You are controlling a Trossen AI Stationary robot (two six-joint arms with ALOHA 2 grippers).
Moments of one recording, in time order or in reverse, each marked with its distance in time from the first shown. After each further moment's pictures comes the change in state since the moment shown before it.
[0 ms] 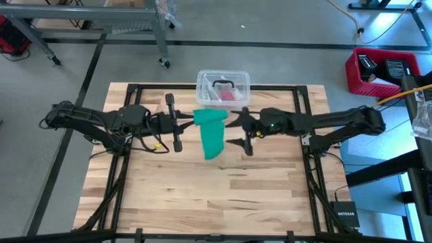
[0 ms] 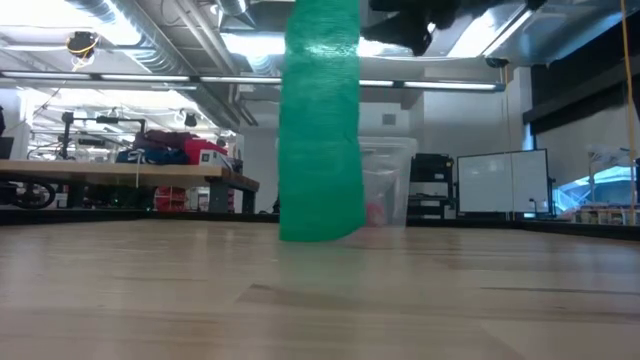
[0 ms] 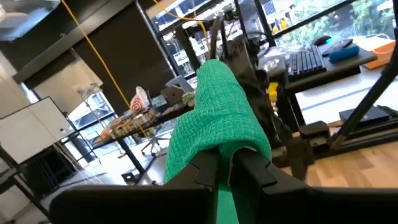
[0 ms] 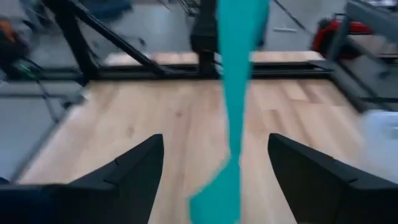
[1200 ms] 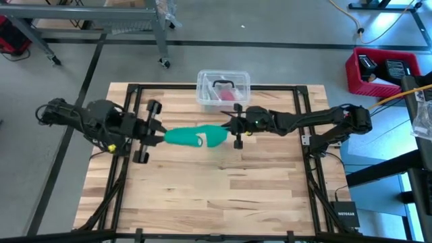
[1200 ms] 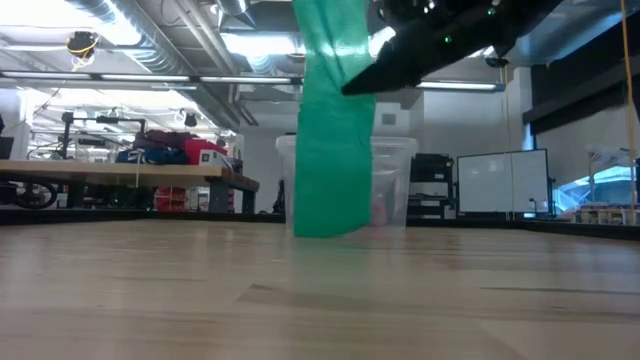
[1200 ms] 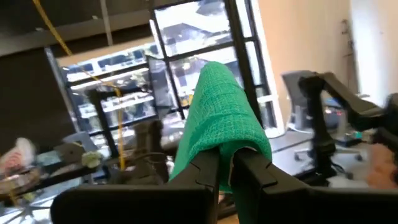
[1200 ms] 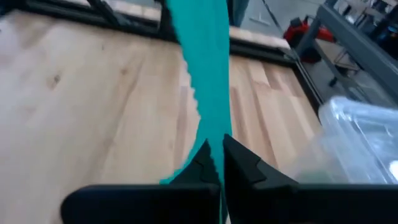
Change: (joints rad) left arm -0.111 -0.186 0.000 -0.042 0.330 -0.187; right arm -0.105 0.190 -0.032 0.132 0.048 -0.279
